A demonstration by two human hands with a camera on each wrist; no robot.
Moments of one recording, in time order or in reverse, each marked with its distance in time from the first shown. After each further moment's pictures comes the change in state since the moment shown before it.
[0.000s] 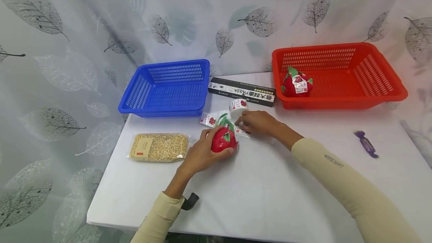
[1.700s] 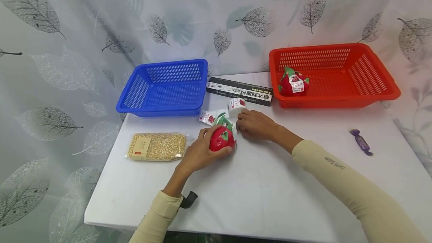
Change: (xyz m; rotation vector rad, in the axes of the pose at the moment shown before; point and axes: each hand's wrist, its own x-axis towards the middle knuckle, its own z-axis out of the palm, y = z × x) left_hand 0.000 0.001 0.000 0.009 -0.007 -0.011; right_hand -0.016 -0.004 0.007 -0.312 0.206 -0.332
